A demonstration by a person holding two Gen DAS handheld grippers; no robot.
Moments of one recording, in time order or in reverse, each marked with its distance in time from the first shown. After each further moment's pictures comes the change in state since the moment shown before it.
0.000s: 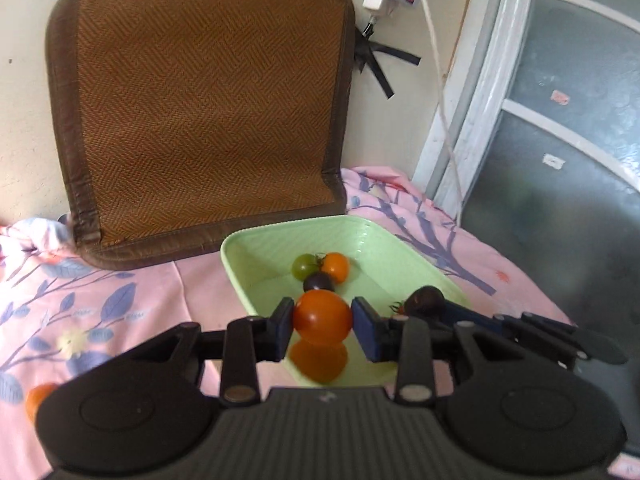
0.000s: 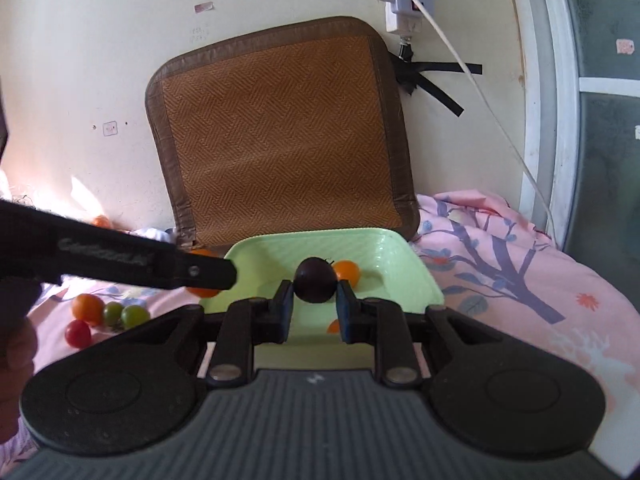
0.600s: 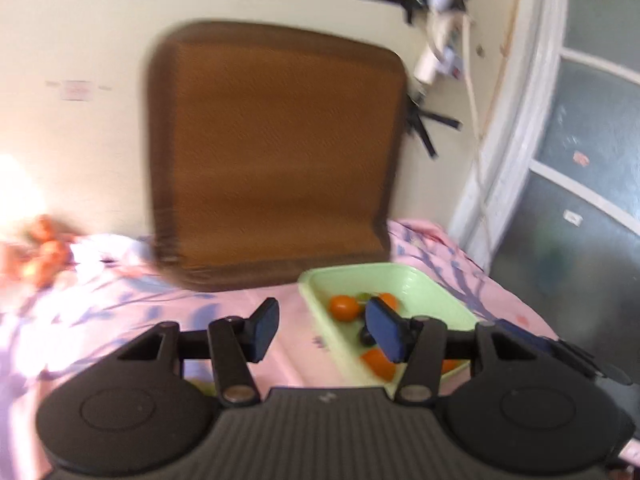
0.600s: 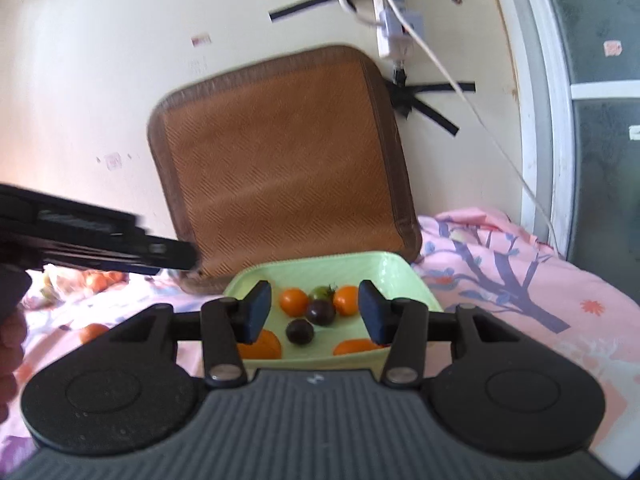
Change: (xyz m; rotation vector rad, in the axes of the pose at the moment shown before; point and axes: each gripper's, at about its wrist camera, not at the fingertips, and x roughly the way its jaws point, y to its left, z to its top) left arm -0.097 0.043 -0.018 -0.096 -0.166 0.117; right arm -0.024 0.002 0.001 0.056 -0.110 0.032
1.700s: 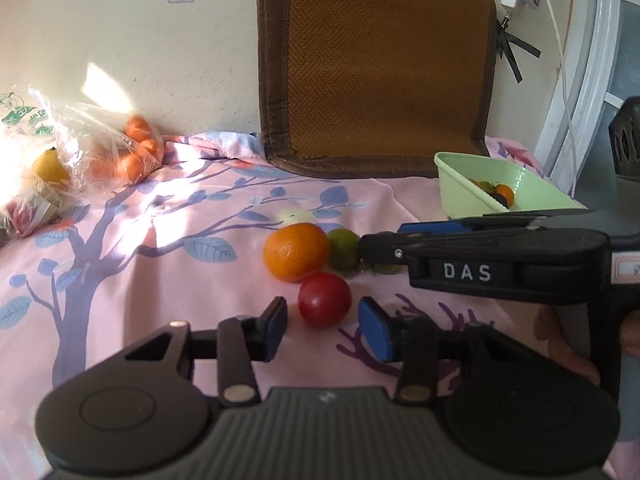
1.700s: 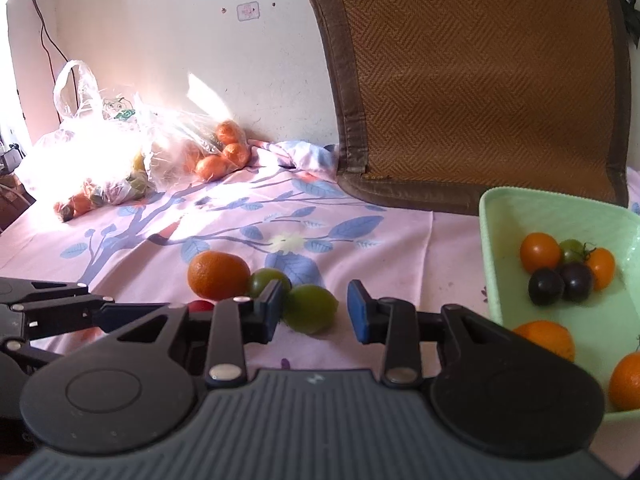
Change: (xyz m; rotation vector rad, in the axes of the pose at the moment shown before) left arm 0.010 0.062 -0.072 0.024 0.167 0.179; right arm 0.116 0.119 -0.018 -0.158 0.403 0.331
